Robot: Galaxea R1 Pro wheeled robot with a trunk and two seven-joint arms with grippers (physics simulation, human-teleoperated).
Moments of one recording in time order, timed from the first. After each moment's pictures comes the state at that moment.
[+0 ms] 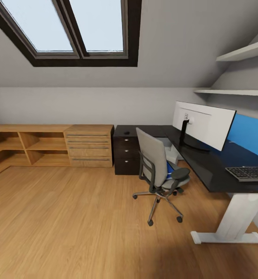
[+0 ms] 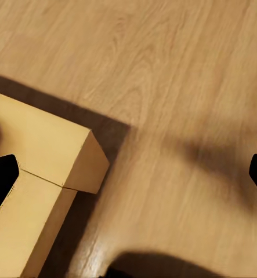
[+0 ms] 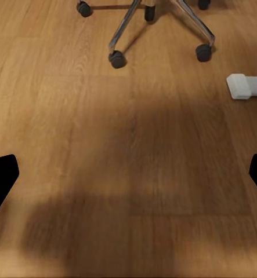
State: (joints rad) left arm 0.00 0.00 0.01 -0.44 0.28 -0.34 0.17; right arm -0.04 -0.01 -0.01 -0.29 -0.01 -0.70 0.00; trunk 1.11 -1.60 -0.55
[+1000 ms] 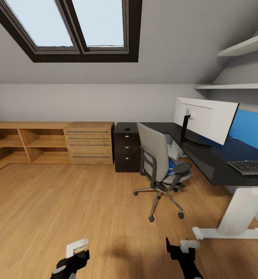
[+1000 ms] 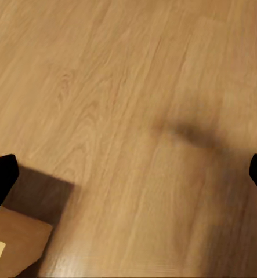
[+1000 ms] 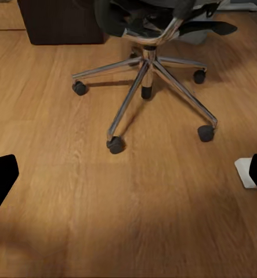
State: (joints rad) left arm -0.09 -0.09 0.00 -1.14 0.24 0.41 0.33; right arm -0.32 0.01 -0.01 -0.46 -0.01 -0.43 -0.05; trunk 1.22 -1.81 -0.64
